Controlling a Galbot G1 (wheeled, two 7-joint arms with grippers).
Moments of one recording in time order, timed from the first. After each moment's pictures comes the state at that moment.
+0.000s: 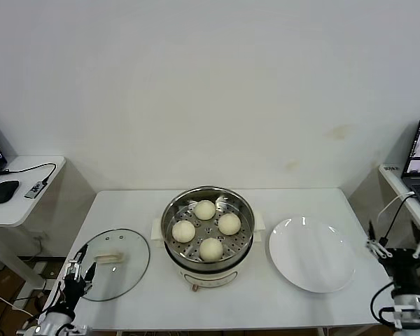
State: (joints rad) left arm 1.58 -1.05 -0.67 -1.72 1.09 -0.05 -0.19; right arm -1.53 1.42 1.07 2.02 0.09 0.12 -0.13
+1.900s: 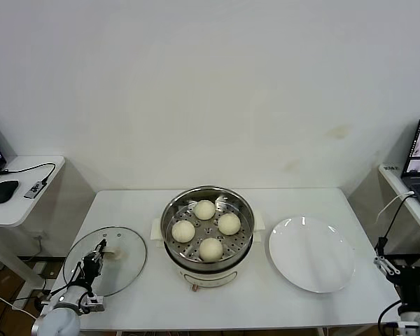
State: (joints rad) left arm 1.28 -1.06 -0.53 -1.43 1.12 -0.07 -0.19; right arm -1.59 1.46 1.09 2.01 0.05 0.16 -0.13
